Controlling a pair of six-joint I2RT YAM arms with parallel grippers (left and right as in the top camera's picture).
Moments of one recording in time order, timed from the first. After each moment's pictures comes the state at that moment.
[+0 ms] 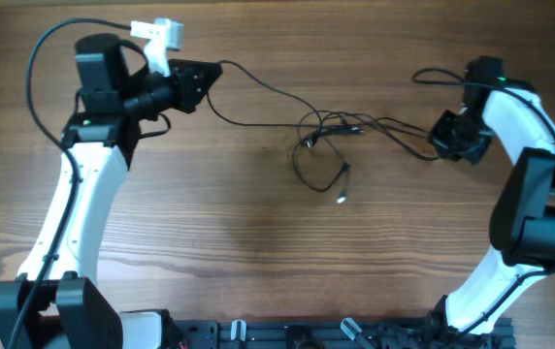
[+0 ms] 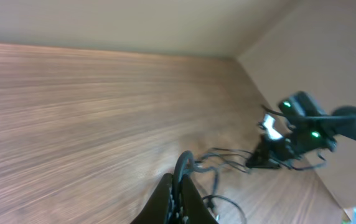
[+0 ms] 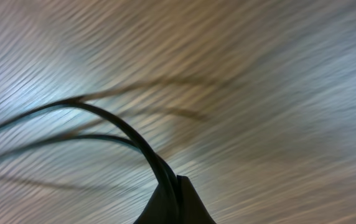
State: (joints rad) left arm 0.03 1.52 1.17 -0.20 0.84 -0.20; right arm -0.19 1.99 1.36 -0.92 0.00 0.48
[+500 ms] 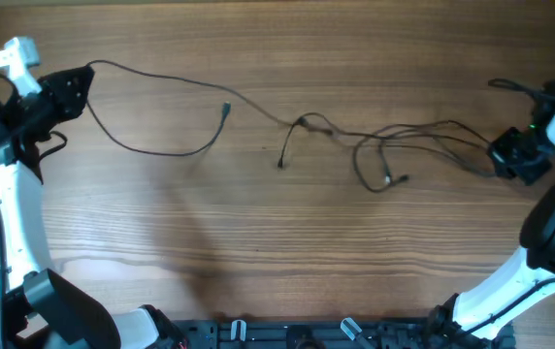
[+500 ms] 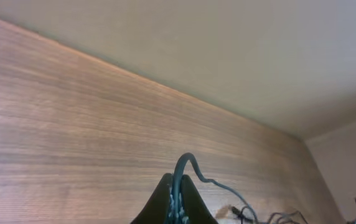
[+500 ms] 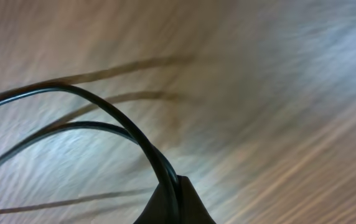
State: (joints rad) left arm 0.52 1.52 1.17 -0.23 0.87 -0.20; right arm -0.48 1.99 1.36 -0.94 0.05 0.47
